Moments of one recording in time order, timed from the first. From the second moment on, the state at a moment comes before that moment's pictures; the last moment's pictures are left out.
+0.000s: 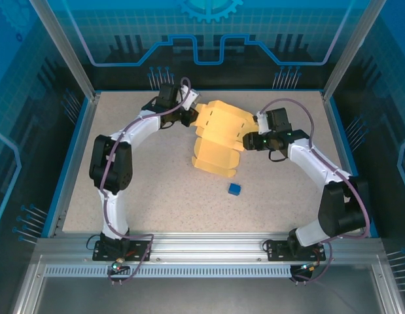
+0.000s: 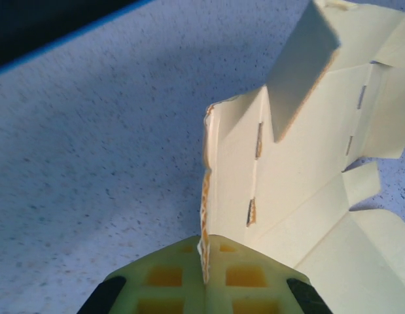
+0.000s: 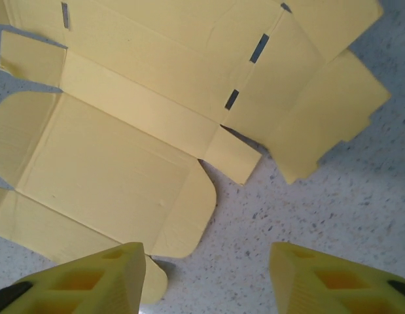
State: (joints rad) left arm -0.28 2.02 1.65 -0.36 0.37 0.18; right arm 0.25 1.49 1.12 -0.51 -0.18 0.13
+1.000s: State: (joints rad) left arm -0.26 1.86 1.55 -0.42 0.37 0.38; right arm 0.24 1.85 1.58 -0.50 -0.49 -0.49
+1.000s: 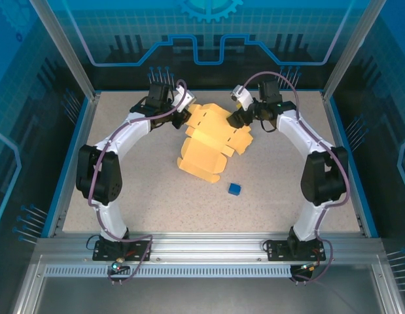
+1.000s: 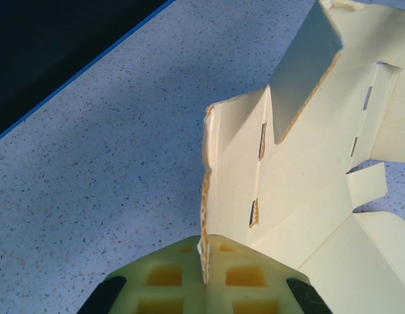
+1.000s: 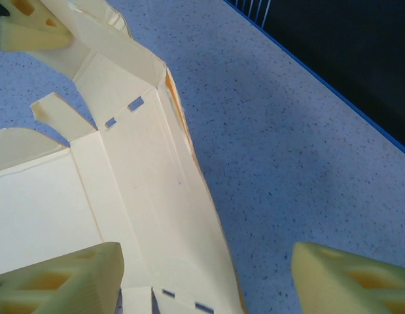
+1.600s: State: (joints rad) left arm -0.26 1.86 1.55 -0.42 0.38 0.38; right arm 0.24 1.98 1.71 -0.62 -0.58 -0.61
